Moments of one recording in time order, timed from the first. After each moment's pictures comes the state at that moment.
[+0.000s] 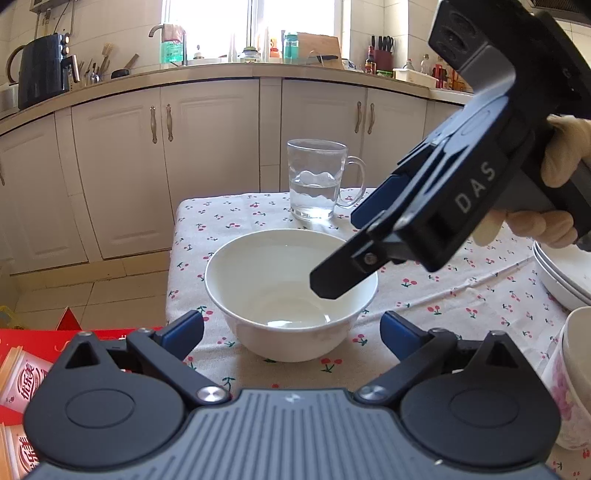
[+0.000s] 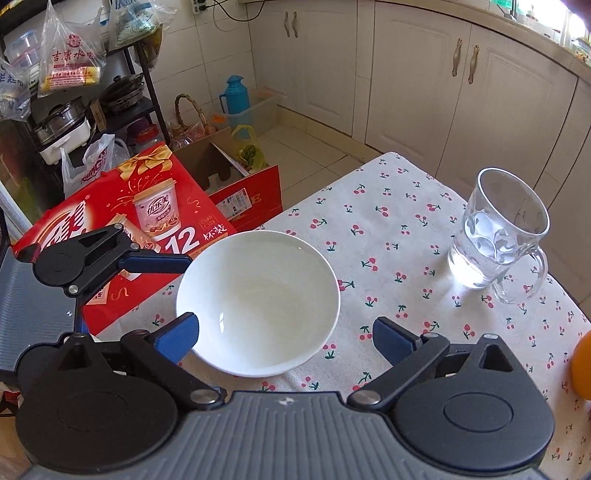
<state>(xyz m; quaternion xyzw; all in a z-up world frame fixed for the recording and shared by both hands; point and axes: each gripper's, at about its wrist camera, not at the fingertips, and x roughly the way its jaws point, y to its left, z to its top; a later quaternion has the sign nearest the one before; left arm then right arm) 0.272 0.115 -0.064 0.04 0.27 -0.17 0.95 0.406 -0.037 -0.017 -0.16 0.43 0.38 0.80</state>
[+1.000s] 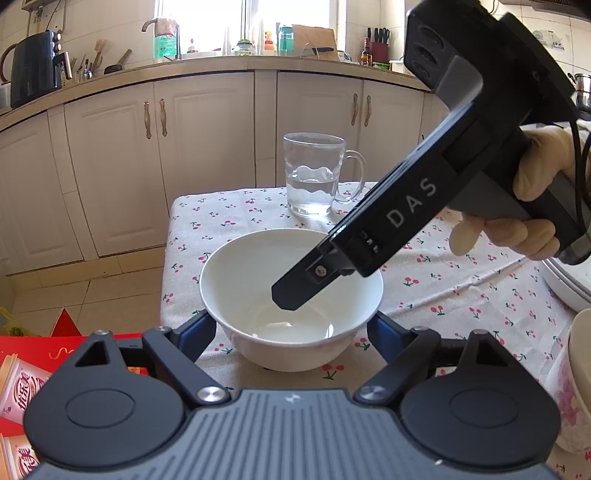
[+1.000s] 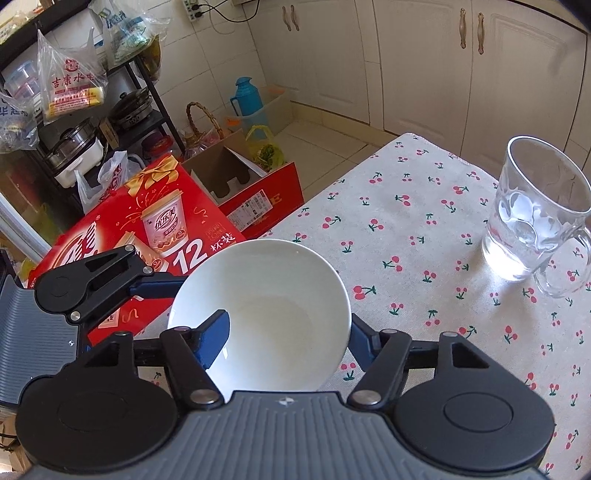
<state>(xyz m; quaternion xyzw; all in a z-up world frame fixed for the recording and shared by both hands) 0.281 0.113 -0.062 0.05 0.29 -0.18 0.94 0.435 -0.032 -0.039 -0.09 0.46 0.41 0.78</state>
